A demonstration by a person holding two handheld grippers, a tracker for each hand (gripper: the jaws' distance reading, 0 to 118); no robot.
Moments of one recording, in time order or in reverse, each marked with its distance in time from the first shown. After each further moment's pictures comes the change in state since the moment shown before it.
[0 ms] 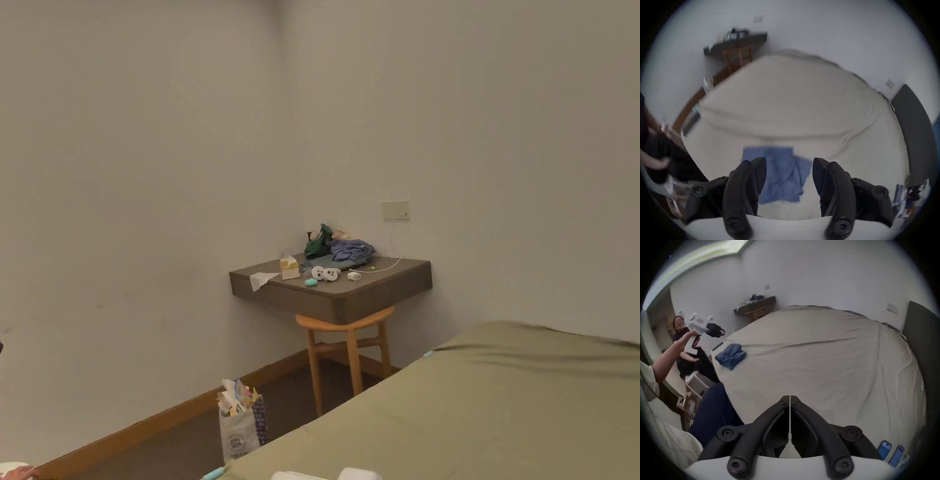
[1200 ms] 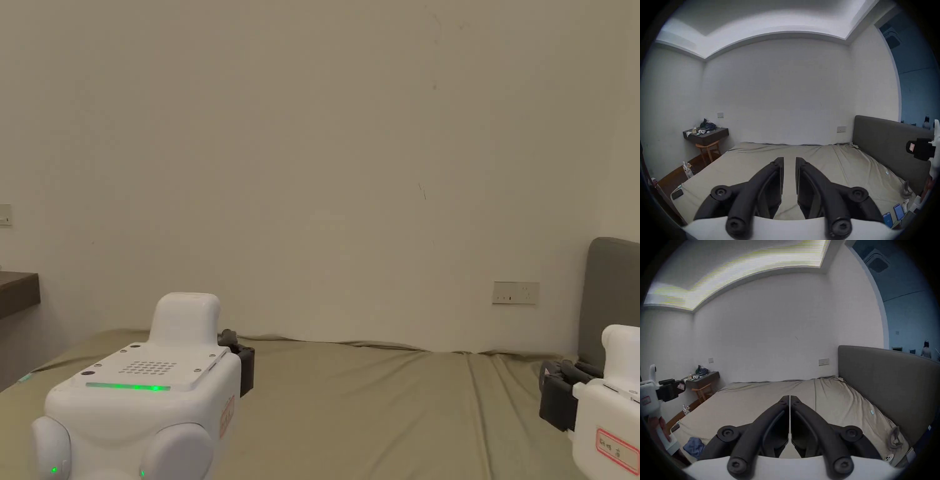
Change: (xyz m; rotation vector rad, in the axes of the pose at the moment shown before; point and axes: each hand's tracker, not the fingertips) left arm 0.293 0.036 0.164 0.720 -0.215 -0.190; right arm 0.011 0.161 0.114 0.626 -0.575 -0.180
